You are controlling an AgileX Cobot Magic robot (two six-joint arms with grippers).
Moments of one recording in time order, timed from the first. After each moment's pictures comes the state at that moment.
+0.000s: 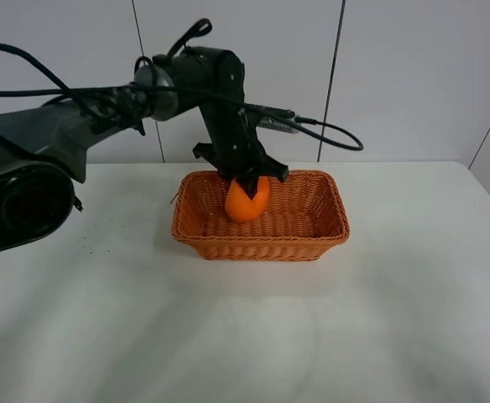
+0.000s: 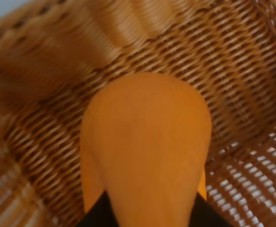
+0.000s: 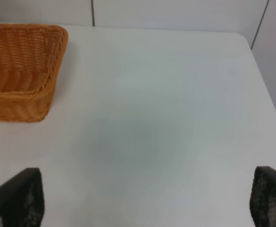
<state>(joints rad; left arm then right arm) -0.58 2.42 -2.22 -0.02 1.10 -0.04 0.00 -0.01 -0.50 0.01 1.03 -0.01</state>
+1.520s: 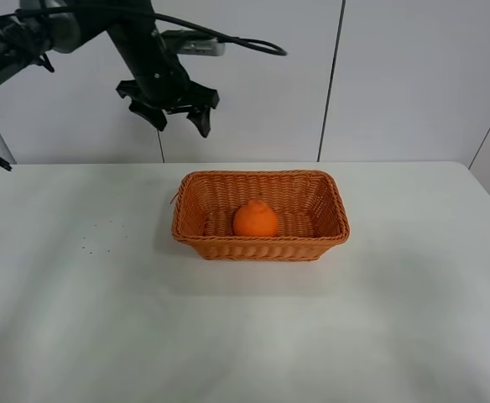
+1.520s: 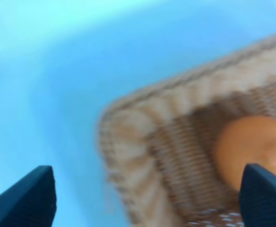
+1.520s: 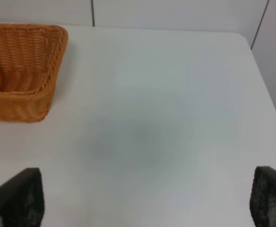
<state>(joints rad) -0.33 2.24 -2.28 0.02 1.19 -0.02 0.00 -0.01 -0.50 0.01 1.03 -0.01</state>
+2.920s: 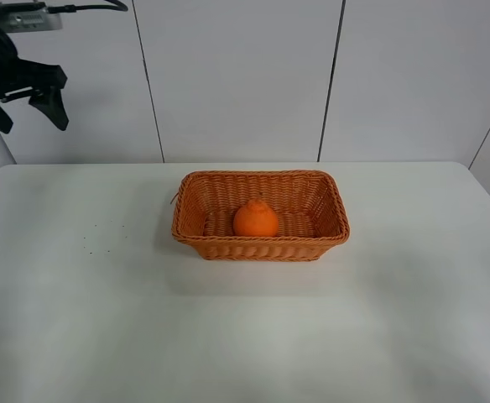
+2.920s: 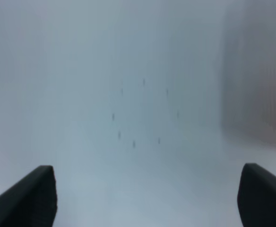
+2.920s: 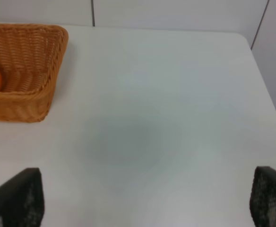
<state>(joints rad) 0.00 1.71 -1.70 0.01 1.19 0.00 0.00 -0.01 -0.50 0.01 1.03 -0.01</state>
